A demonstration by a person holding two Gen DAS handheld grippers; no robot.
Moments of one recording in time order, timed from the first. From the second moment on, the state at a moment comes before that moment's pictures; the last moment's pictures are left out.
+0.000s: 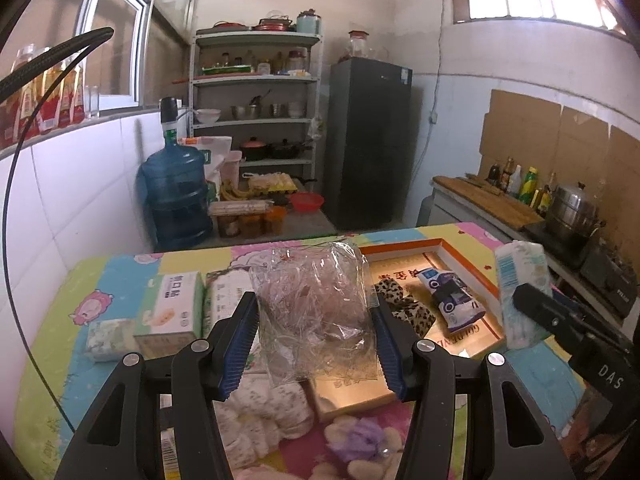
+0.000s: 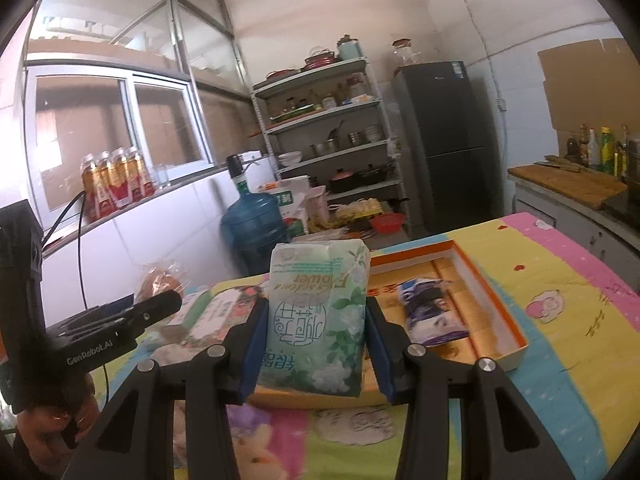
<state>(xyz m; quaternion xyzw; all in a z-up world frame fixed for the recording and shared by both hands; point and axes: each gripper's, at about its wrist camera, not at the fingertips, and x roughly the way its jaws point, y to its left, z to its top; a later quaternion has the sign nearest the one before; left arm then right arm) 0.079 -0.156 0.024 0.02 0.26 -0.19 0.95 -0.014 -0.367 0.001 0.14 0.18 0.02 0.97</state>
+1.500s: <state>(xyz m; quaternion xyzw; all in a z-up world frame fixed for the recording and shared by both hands) 0.167 -0.244 -0.062 0.03 0.41 -0.22 0.89 0.103 -0.401 -0.058 0.10 0.31 0.05 0.94</state>
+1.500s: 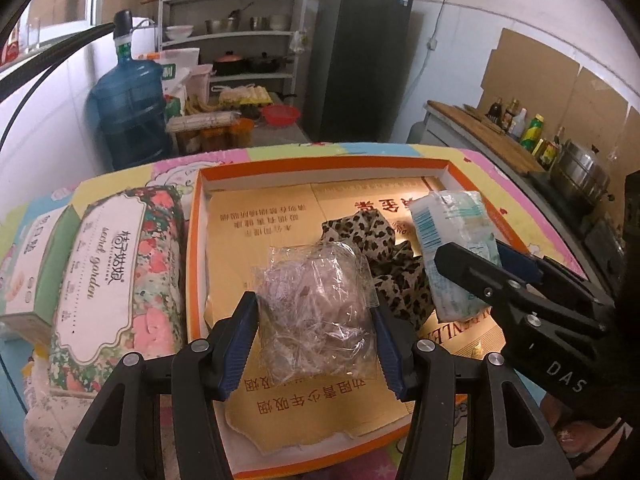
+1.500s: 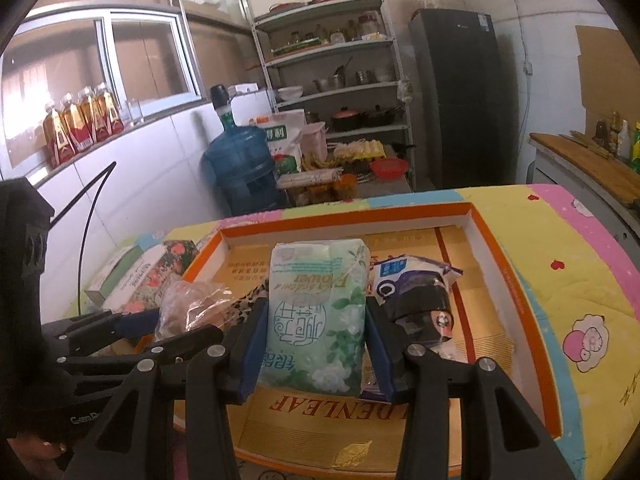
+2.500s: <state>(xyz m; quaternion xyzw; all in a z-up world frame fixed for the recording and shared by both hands) 0.151 -0.236 -0.038 0.05 0.36 -0.19 0.91 0.098 -0.418 -0.057 0.14 0.30 0.02 0.95</state>
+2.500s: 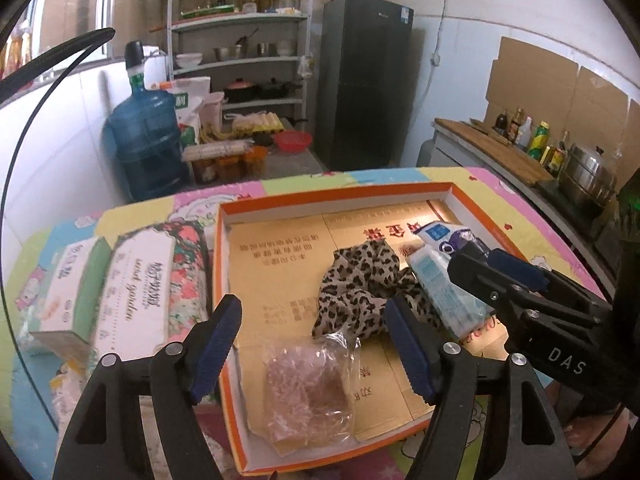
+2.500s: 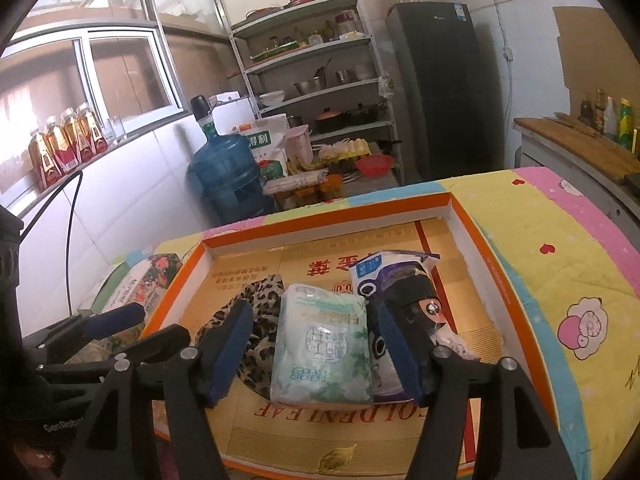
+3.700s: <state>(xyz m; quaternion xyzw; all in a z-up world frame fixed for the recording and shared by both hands) 0.083 -0.149 0.034 0.02 0.26 -0.15 0.95 0.034 -0.356 -0.003 0.10 0.25 0.03 0.96</state>
